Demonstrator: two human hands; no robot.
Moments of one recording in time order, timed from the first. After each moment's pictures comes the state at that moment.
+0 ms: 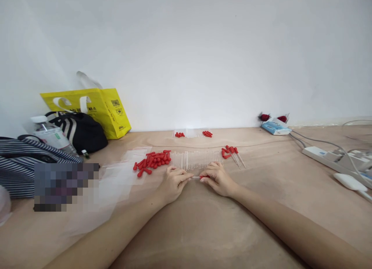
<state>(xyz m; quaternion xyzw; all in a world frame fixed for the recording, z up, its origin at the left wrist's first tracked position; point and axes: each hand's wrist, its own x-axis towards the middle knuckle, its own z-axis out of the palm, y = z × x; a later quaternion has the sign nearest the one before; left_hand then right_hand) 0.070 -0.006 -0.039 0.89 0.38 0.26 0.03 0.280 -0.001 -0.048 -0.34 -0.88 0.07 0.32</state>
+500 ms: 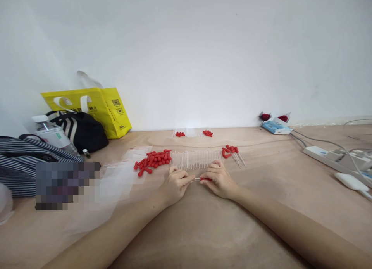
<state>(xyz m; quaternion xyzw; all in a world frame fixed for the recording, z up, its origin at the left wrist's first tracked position) 0.070 -0.010 -0.042 0.91 0.33 0.25 -0.04 0.279 -0.006 -0.048 -0.31 -0.89 0.00 0.33</state>
